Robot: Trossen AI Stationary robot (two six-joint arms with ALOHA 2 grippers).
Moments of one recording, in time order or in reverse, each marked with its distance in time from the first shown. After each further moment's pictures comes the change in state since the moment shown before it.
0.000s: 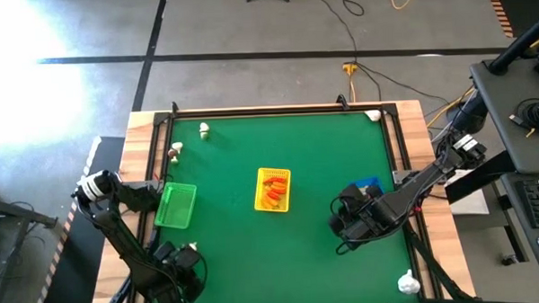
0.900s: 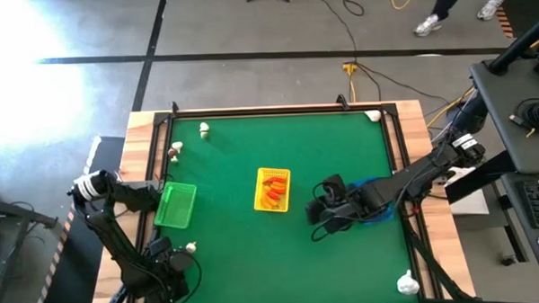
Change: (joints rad) left arm -0.098 -0.010 -0.082 -0.012 0.072 0.192; right arm -0.158 0.000 0.001 0.414 0.037 -0.047
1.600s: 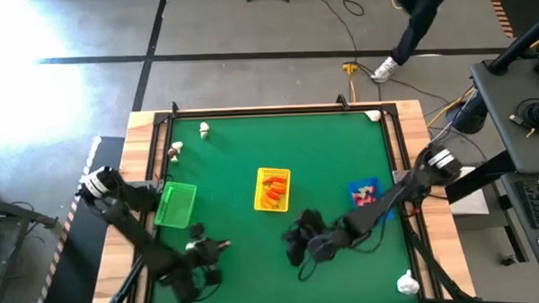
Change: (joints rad) left arm 0.226 -0.008 -0.065 0.389 -0.818 0.513; right arm 0.118 0.268 0.017 0.700 0.011 -0.391
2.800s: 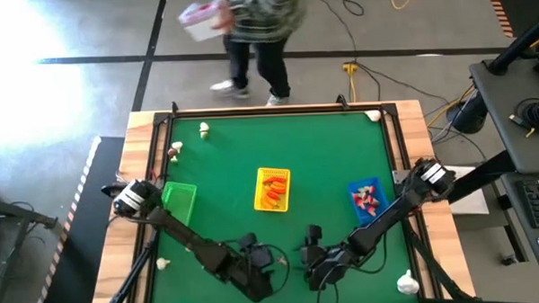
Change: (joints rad) left arm 0.317 0.292 0.448 0.168 0.511 0.232; right arm 0.118 0.129 -0.121 0.194 -0.040 -0.683
